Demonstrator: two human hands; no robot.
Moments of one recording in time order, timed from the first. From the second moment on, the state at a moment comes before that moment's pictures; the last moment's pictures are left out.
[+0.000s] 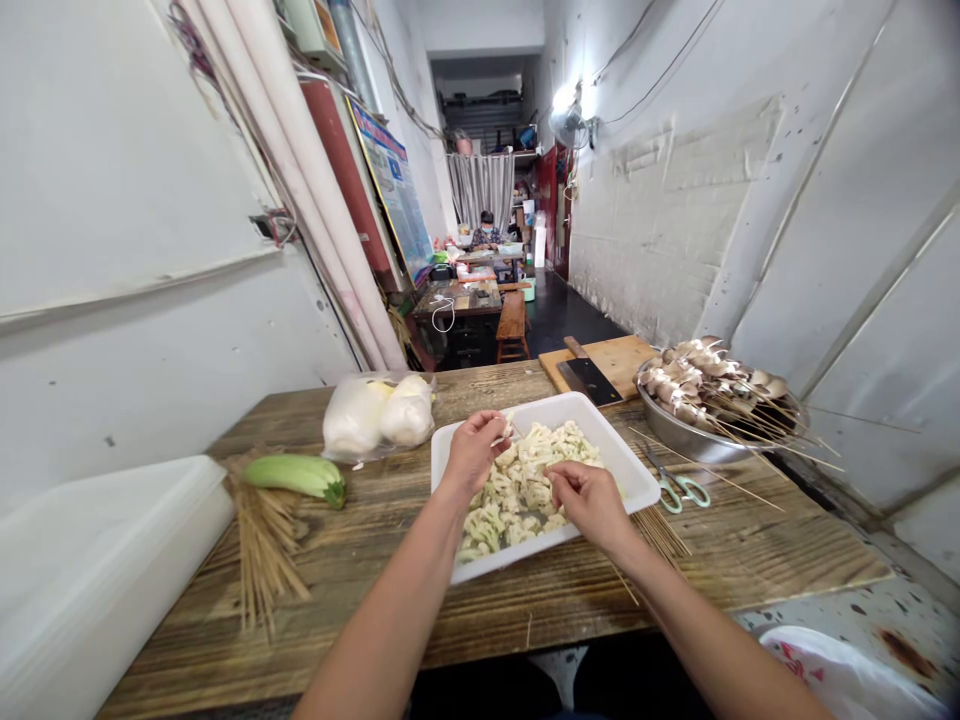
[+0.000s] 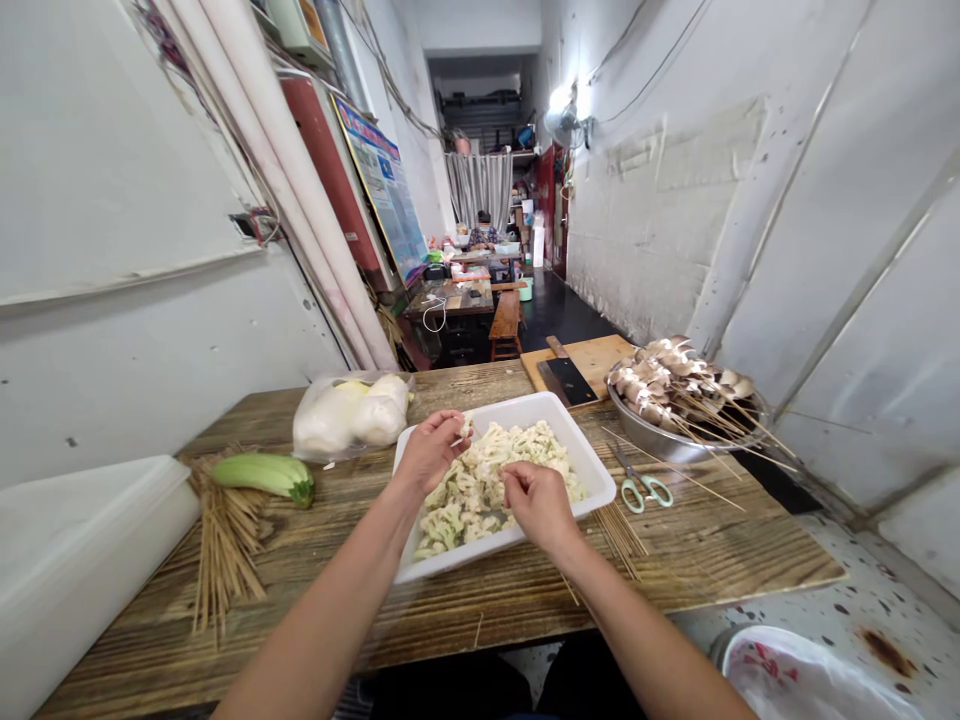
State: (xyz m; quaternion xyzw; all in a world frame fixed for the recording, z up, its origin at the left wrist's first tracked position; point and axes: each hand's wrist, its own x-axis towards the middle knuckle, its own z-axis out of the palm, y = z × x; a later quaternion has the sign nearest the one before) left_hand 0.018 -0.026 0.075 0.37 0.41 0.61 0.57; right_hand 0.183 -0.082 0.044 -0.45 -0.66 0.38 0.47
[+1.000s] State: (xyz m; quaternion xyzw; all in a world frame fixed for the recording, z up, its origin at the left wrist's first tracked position) left_hand 0.027 -0.029 0.067 0.44 0.49 0.59 0.47; right_hand 0.177 -0.058 0.050 -0.44 -0.49 0.51 0.55
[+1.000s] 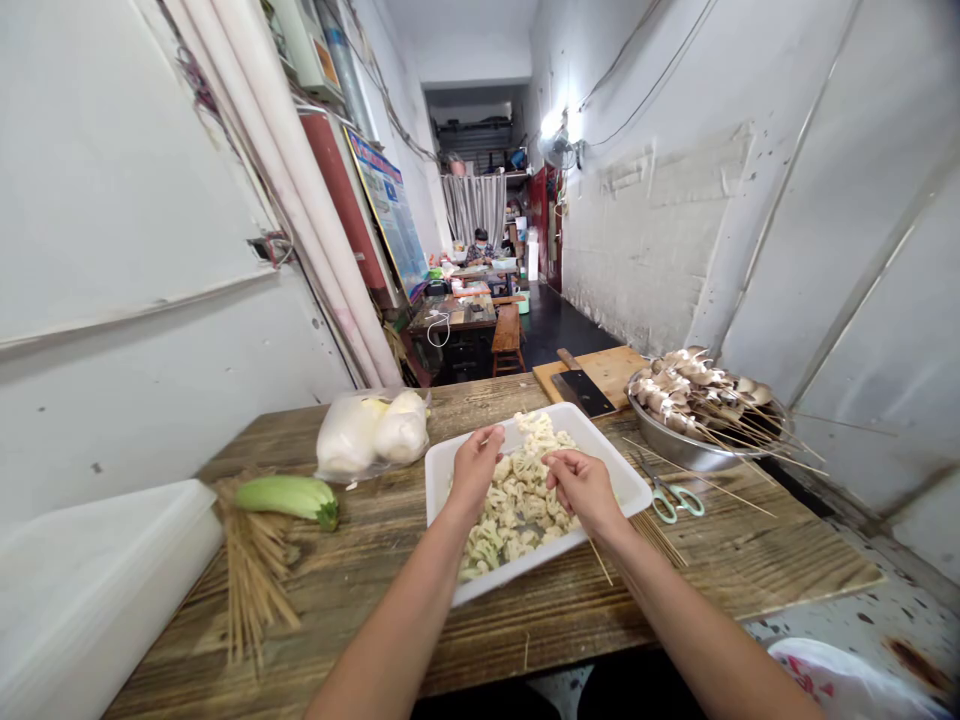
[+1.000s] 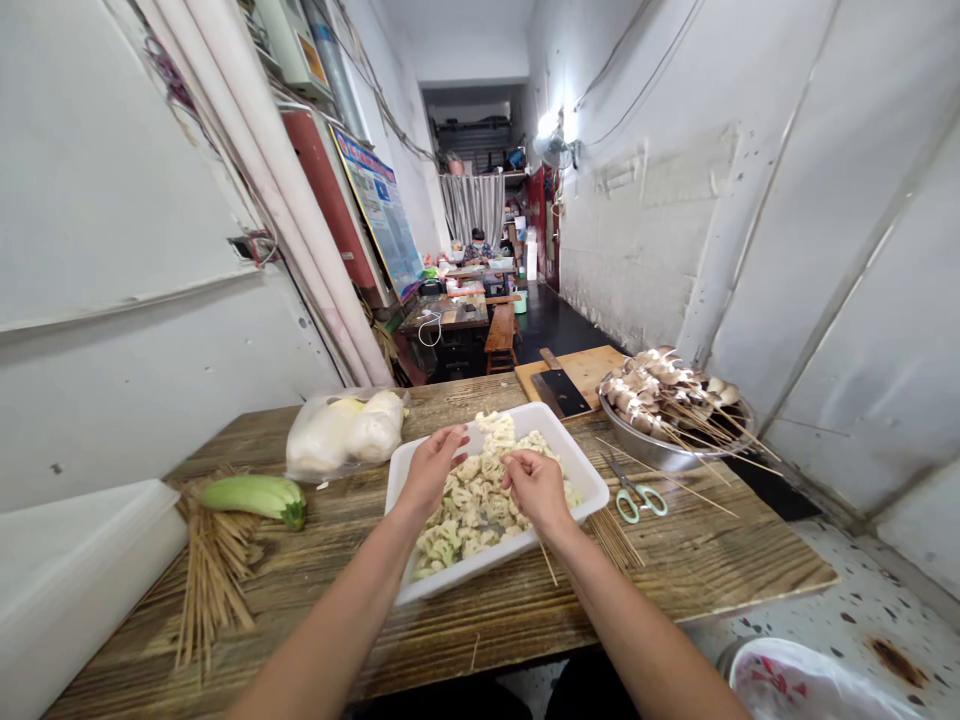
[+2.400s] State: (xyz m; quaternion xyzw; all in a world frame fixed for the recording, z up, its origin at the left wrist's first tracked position) left_hand 0.020 -0.023 0.055 0.48 0.49 0.52 0.50; right_hand 0.201 -0.043 0.053 -0.30 -0.34 0.76 0.46
